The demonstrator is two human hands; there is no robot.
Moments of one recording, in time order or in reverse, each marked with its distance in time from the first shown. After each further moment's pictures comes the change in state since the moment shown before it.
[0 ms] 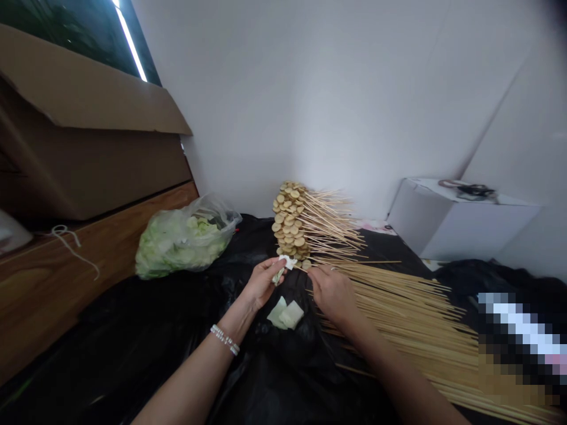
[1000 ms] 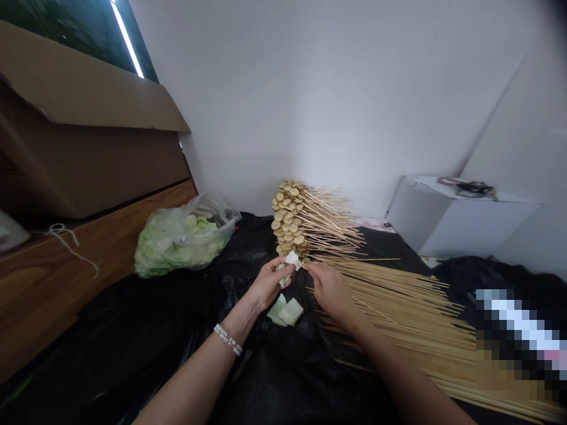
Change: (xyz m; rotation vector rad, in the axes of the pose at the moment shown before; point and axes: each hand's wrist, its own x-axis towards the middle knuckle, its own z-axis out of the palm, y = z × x) left_hand -0.011 -0.004 0.009 0.082 -0.132 -0.034; right_hand 0.003 0.005 0.009 0.254 -0.022 0.038
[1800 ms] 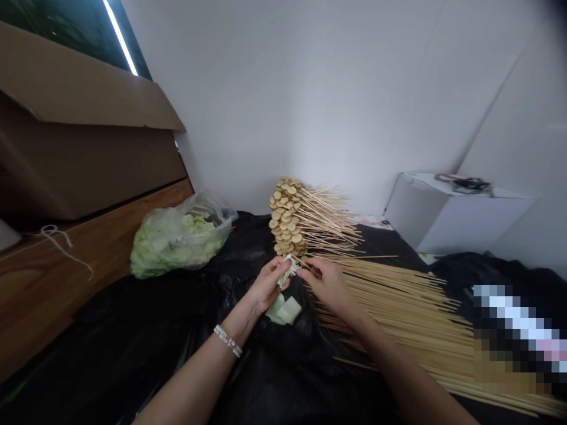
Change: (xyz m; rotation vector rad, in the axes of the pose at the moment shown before) left_hand -0.001 -0.007 0.006 -0.067 -0.035 0.017; right_hand 0.006 0.001 0.000 0.329 0.082 0.105
